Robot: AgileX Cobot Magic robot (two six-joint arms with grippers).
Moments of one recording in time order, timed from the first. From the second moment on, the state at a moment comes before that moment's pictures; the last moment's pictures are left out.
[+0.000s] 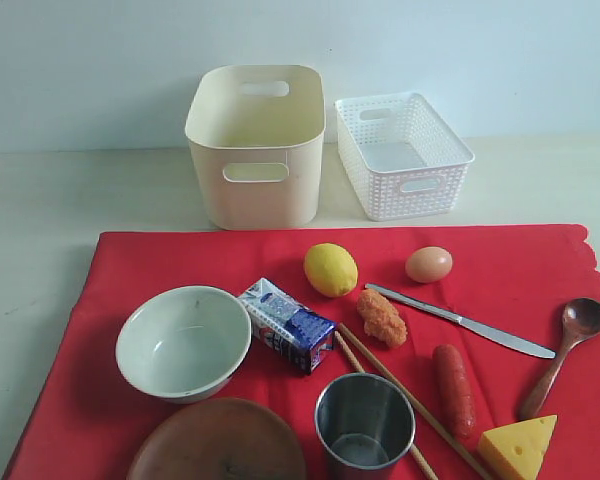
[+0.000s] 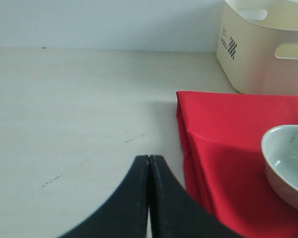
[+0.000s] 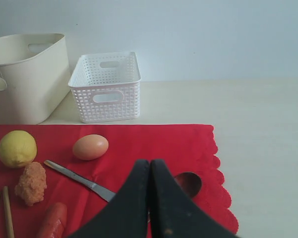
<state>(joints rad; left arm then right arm) -0.02 0.01 0.00 -0.06 0.37 0.02 0.06 0.01 0.00 0.05 0.29 0.00</state>
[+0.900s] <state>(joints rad) -0.02 0.01 0.00 -0.06 0.37 0.02 0.06 0.01 0.00 0.05 0.29 0.00</state>
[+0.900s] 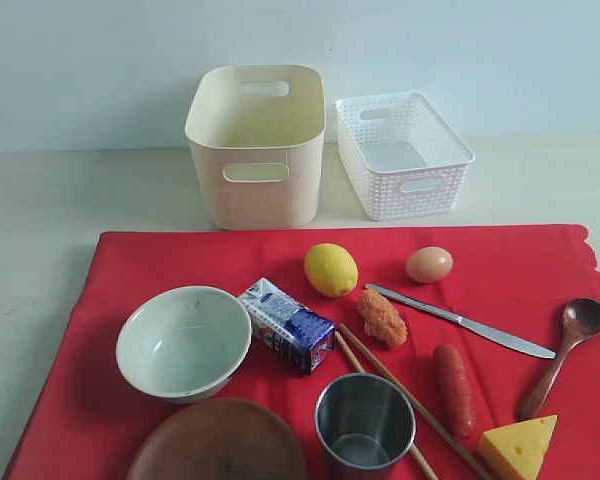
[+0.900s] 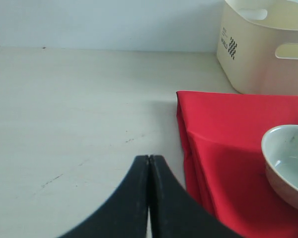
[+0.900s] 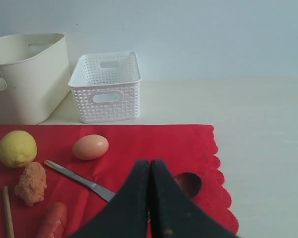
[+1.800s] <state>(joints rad) -0.02 0.01 0.00 -0.06 0.37 0.02 0.06 0.25 -0.14 0.05 0.29 0.00</state>
